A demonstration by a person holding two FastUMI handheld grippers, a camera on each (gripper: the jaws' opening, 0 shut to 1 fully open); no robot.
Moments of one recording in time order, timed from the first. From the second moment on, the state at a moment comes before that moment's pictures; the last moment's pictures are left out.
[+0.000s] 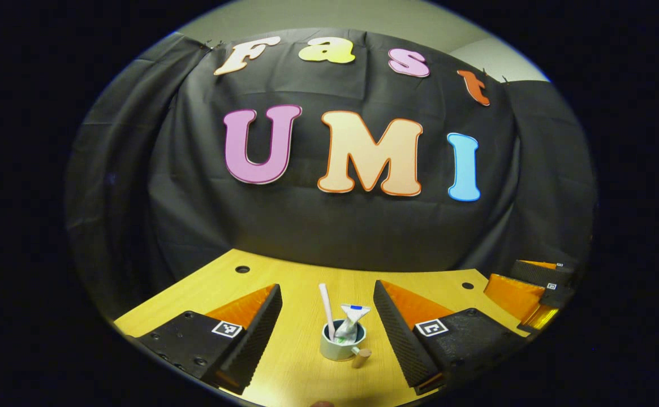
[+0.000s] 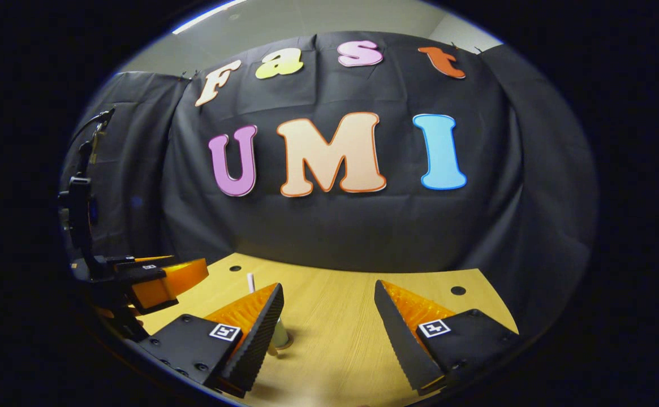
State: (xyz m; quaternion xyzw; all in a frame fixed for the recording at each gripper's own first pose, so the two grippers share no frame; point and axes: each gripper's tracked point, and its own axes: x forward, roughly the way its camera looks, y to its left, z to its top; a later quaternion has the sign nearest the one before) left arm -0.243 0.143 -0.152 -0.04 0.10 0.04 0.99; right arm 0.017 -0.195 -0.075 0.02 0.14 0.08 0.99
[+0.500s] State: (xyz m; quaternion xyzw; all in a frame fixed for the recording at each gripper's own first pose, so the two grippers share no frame) left arm -0.237 0.149 -0.123 -0.03 0.07 0.03 1.00; right arm 0.019 -0.201 -0.060 0.04 0.09 0.07 0.99
